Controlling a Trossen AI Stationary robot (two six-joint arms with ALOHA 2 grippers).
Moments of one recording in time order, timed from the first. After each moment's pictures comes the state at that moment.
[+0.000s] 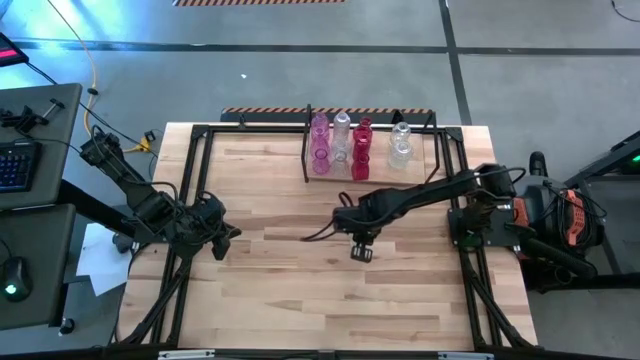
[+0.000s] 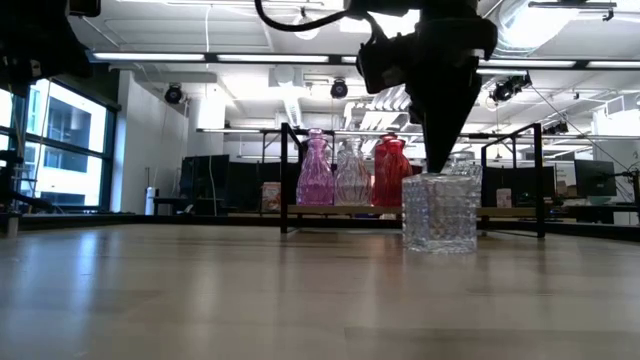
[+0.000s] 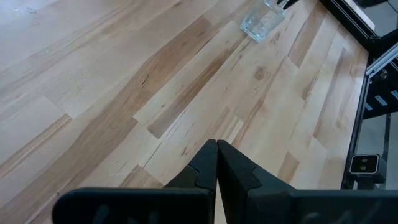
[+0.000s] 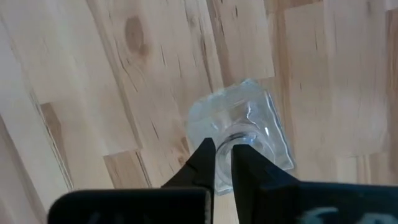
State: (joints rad) left arm -0.74 0.79 0.69 -0.86 -0.62 -1.32; right arm 0.14 1.82 1.35 -0.98 -0.06 0.36
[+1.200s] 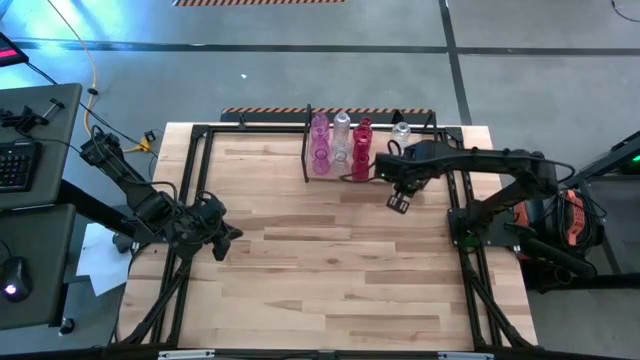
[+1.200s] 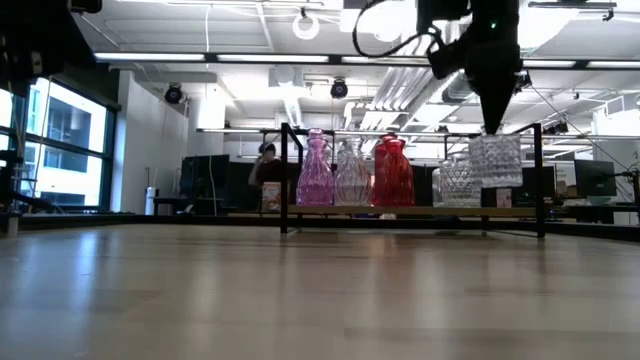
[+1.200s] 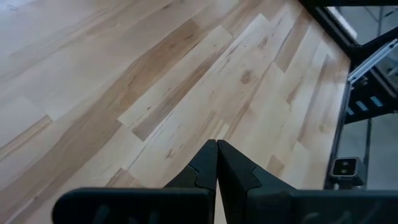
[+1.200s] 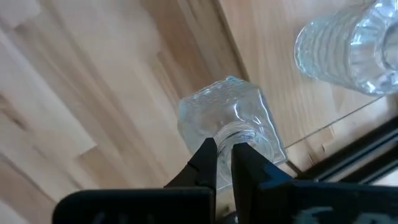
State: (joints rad) left arm -0.74 0.79 0.69 -0.81 -0.62 -1.32; right arm -0.19 1.44 1.25 -1.34 0.18 0.30
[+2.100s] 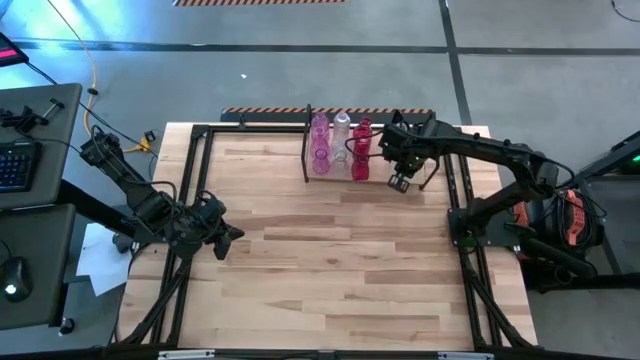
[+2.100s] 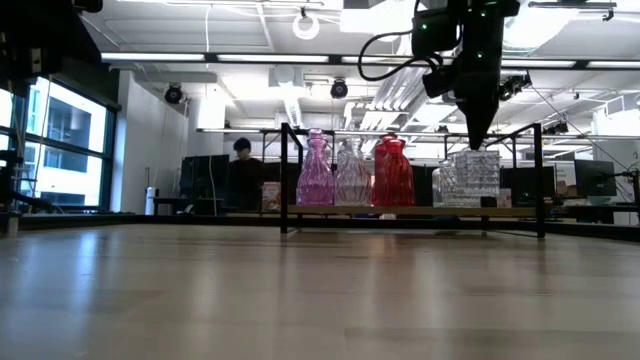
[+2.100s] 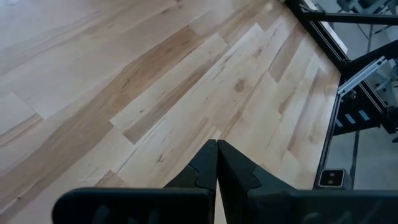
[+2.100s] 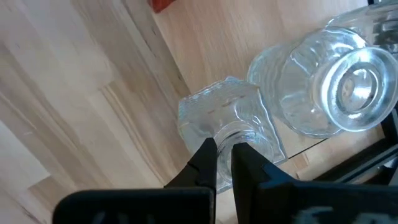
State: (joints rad) left arm -0.74 0.79 0.69 -0.78 -0.63 -1.36; right arm -0.45 1.44 1.21 -1.20 0.14 0.04
